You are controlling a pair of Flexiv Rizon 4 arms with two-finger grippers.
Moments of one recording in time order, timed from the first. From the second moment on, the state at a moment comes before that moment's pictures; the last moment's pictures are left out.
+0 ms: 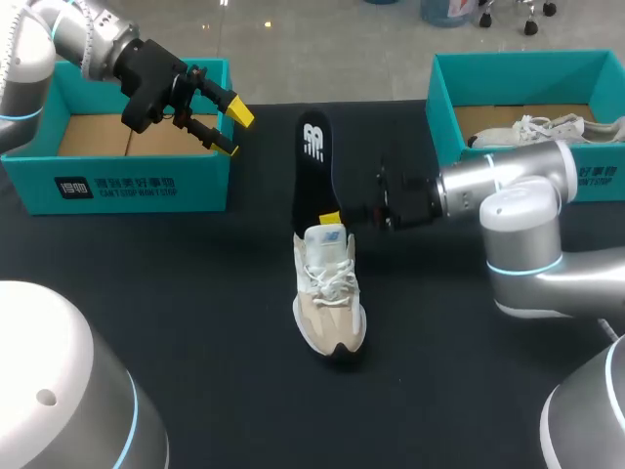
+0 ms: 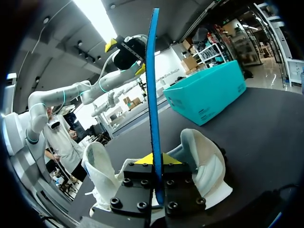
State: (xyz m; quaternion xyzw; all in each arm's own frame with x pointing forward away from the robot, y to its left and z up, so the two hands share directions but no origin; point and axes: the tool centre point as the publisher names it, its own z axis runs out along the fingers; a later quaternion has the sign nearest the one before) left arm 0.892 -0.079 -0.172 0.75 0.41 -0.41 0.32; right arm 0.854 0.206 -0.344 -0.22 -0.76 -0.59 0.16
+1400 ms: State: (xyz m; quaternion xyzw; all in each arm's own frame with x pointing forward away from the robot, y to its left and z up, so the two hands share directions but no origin) left arm 0.892 -0.079 -0.172 0.75 0.41 -0.41 0.32; right arm 0.852 0.205 -0.339 -0.23 -0.78 -0.56 0.18
